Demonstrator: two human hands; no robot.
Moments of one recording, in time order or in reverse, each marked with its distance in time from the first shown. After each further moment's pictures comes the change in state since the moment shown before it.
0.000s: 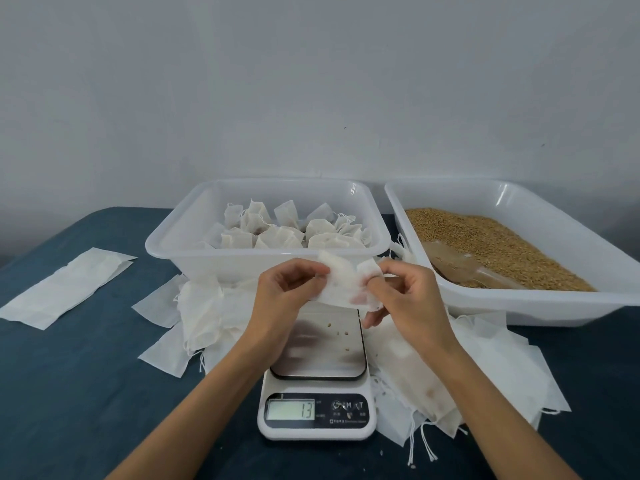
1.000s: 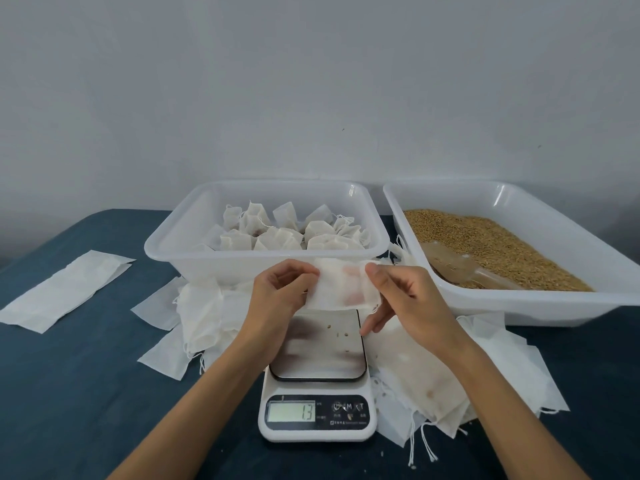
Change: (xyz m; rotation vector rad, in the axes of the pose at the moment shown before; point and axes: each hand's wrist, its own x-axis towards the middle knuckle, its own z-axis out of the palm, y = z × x) left_hand 0.004 0.001 -0.004 -0.053 0.053 -0.125; right_hand 0.000 -0.014 -0.010 -0.062 -0.206 0.082
